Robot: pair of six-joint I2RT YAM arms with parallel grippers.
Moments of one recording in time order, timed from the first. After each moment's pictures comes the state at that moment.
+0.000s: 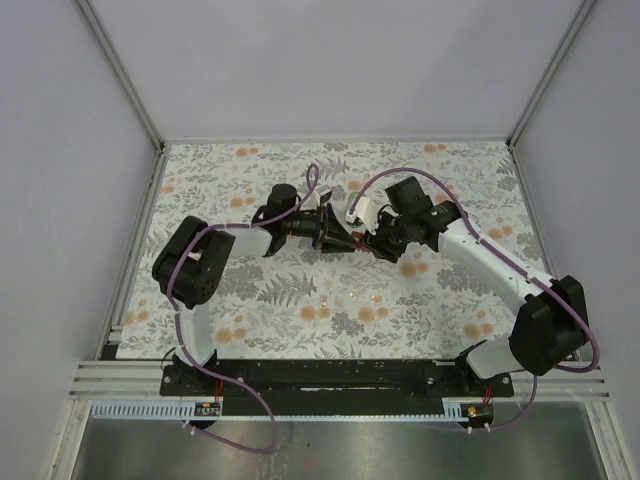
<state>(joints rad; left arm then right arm) -0.50 1.93 1.01 0.59 1.10 -1.28 0.54 1.44 1.17 -0.70 -0.27 -0.65</state>
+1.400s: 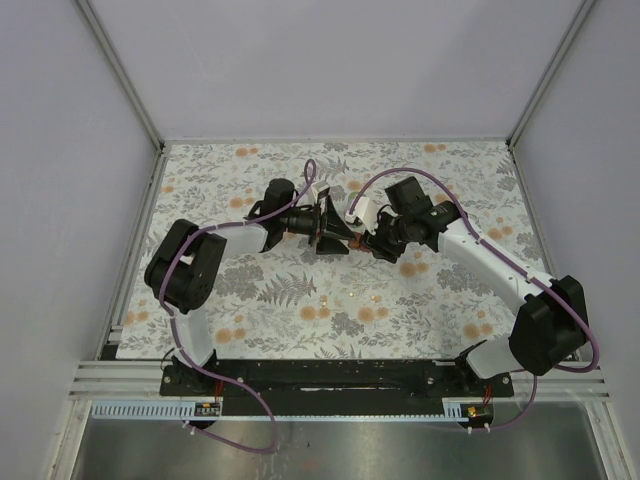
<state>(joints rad) -0.49 1.88 1.03 0.43 1.10 -1.13 0.54 1.44 1.17 -0.70 -0.28 -0.65</state>
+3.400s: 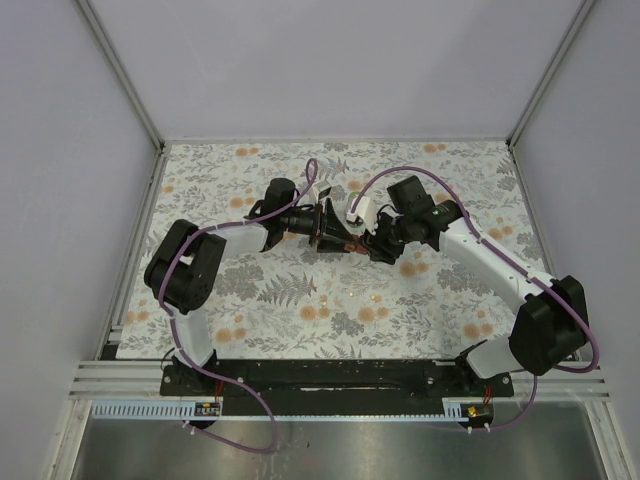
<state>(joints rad) -0.48 1.87 1.04 0.40 1.11 -1.10 0.53 1.44 1.17 -0.70 -0.38 -0.64</state>
